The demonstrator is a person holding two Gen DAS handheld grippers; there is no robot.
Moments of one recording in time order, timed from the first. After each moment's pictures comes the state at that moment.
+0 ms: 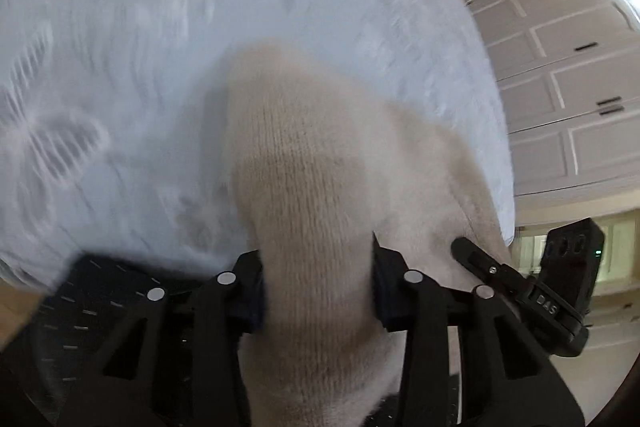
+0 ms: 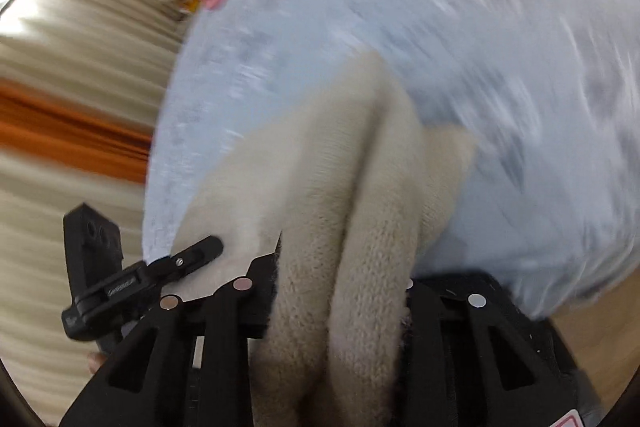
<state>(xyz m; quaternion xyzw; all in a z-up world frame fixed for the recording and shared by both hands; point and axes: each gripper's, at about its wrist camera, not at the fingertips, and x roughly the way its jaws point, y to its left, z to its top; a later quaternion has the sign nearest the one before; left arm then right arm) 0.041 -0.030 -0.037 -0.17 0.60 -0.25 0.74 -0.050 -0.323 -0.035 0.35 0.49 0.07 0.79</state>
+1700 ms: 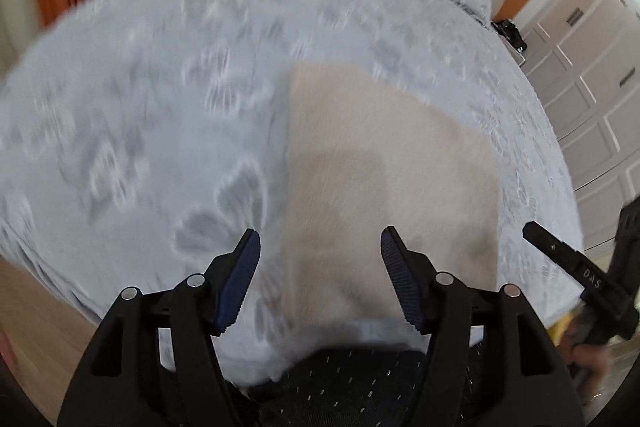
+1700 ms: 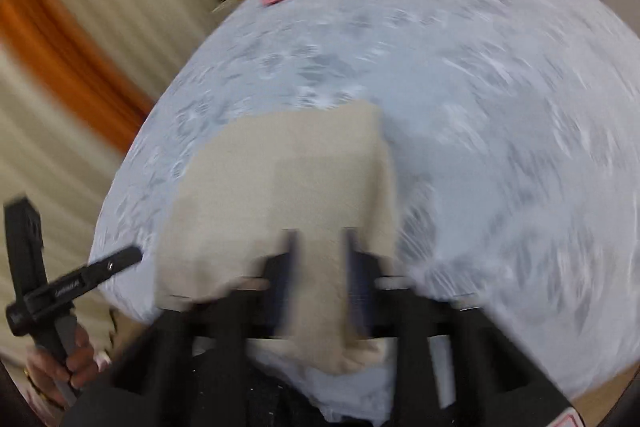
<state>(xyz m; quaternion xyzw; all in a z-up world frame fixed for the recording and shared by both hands) 0.092 0.100 -0.007 -0.10 0.50 -0.12 0.85 0.050 -0.216 -0.011 0.17 0.47 0.08 0.86</state>
